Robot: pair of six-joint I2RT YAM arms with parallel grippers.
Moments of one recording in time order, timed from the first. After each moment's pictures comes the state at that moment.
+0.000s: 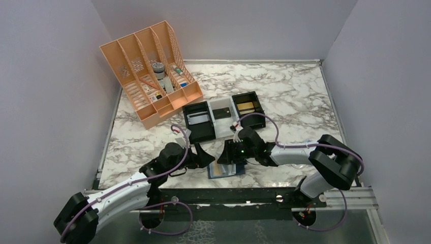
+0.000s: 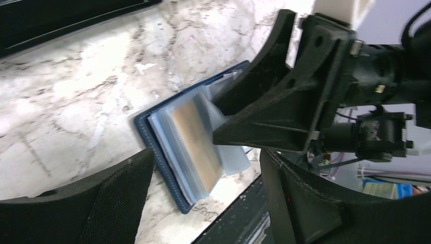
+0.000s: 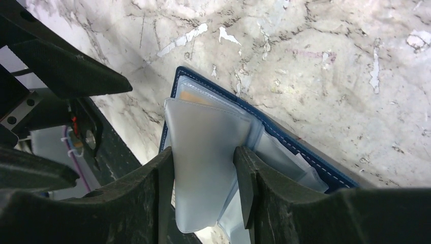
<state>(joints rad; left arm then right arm) -0.78 0.72 0.15 0.12 0.12 -0.87 0.90 1.52 0.55 0.28 -0.26 0.71</state>
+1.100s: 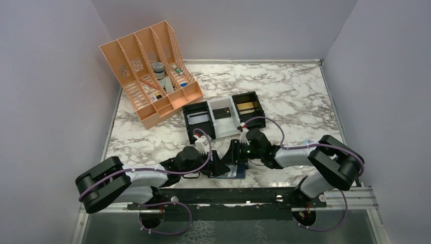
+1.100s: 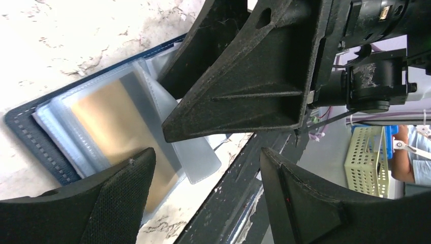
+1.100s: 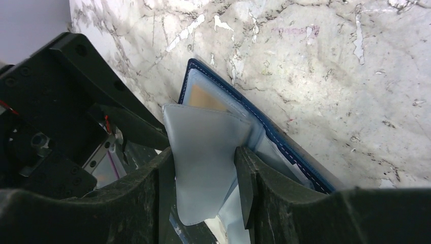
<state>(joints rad) -0.97 1.17 0.16 0.59 0.19 -0.91 0.83 1.51 0.43 0.47 -0.38 0.85</state>
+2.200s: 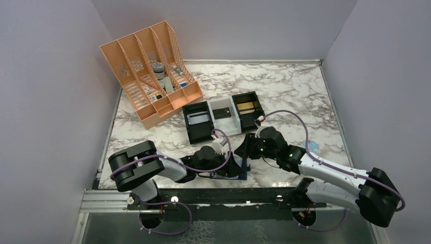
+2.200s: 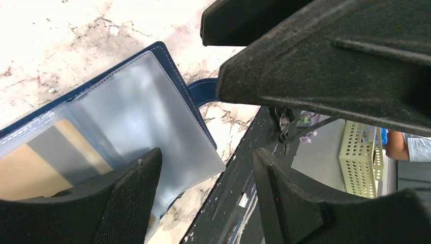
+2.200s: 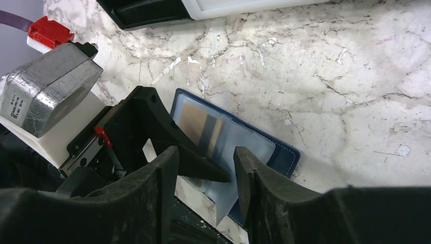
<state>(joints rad) -1.09 1.56 0.33 0.82 0.19 -0.94 0.83 1.02 0.47 -0.05 -0.03 0.76</state>
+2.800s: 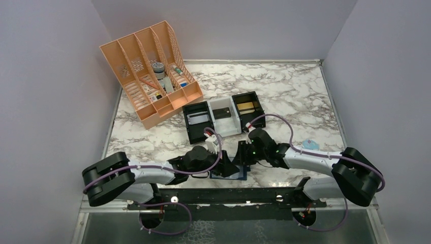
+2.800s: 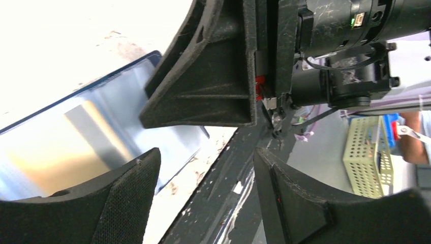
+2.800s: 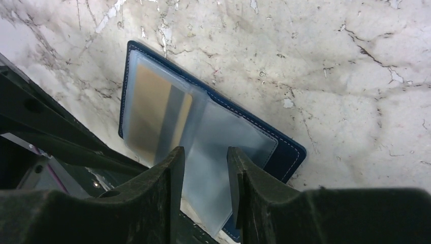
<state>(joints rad) -1.10 1.31 0.29 0.66 0.14 -0.89 0.83 1.29 0.48 0.00 -0.20 0.71</state>
